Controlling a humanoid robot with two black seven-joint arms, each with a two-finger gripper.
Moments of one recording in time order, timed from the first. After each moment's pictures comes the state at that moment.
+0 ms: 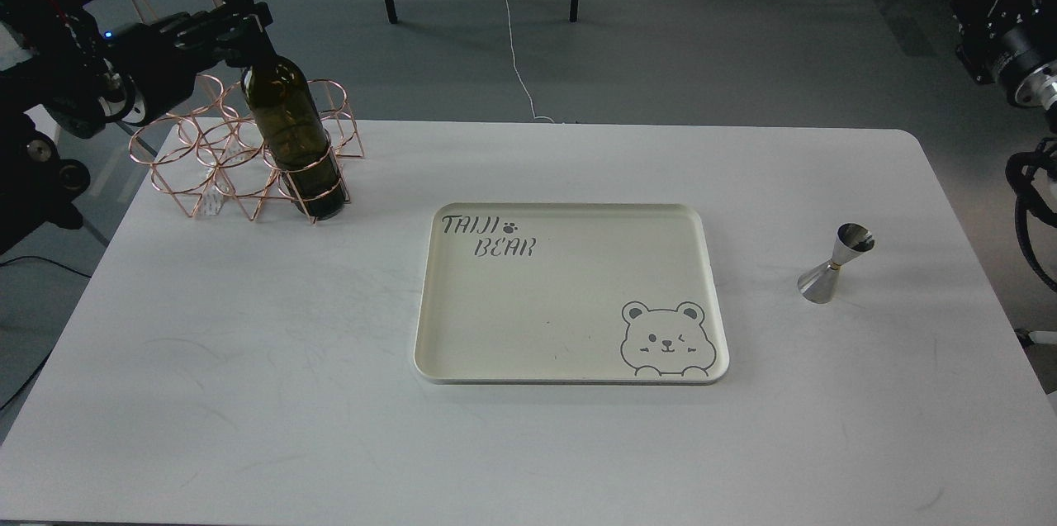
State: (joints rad) left arm -0.94 0.79 -0.51 -1.11 1.50 -0.03 -0.14; right arm 1.00 -0.58 0.41 0.45 -0.31 0.19 0.47
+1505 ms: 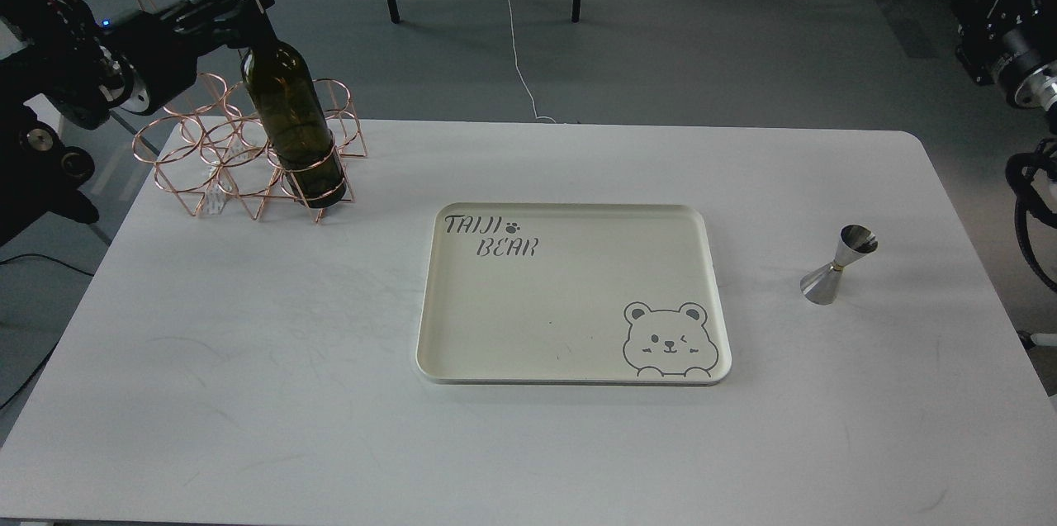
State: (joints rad) left arm -0.95 0.77 -0.51 -1.11 1.40 -0.02 -0.15; right arm 1.00 -0.58 0.41 0.45 -0.31 0.19 0.47
